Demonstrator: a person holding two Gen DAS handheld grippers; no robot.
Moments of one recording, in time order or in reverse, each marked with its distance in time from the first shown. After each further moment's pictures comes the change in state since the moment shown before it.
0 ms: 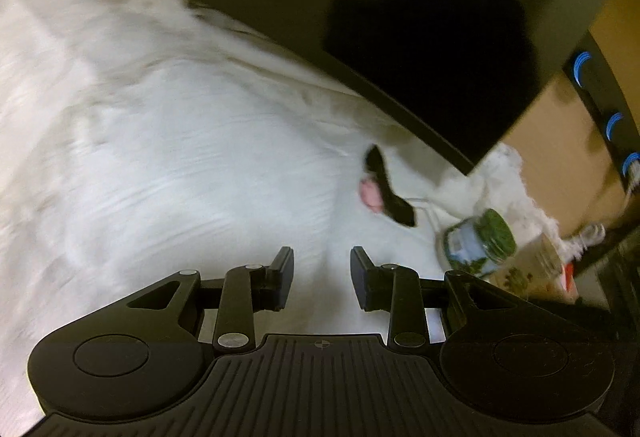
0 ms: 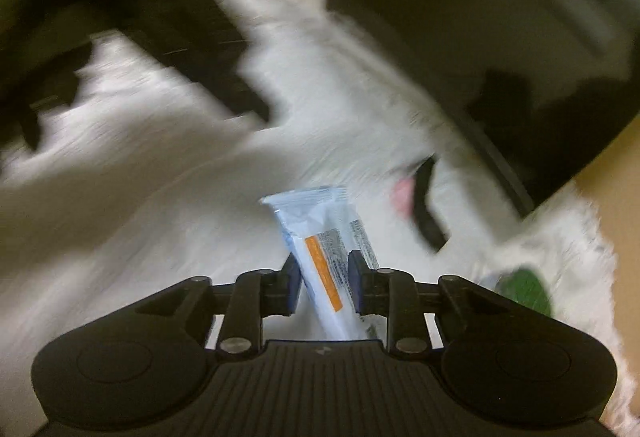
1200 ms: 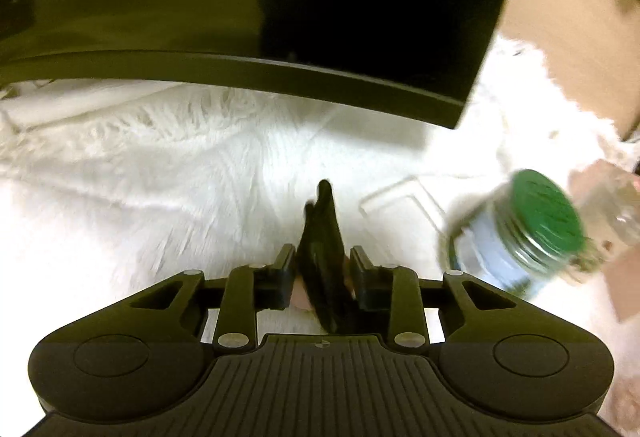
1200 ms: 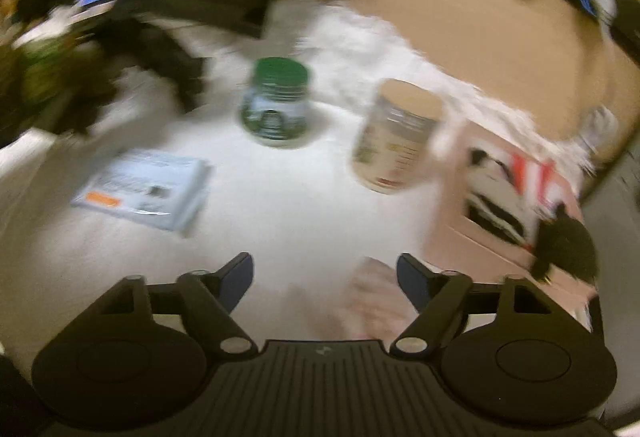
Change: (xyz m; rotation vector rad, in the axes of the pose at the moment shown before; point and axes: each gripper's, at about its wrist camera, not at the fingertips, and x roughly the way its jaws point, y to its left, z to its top) left arm 0.135 -0.097 0.018 0.351 0.108 0.136; right arm -0.123 -0.087 -0.163 0.607 0.095 -0.254
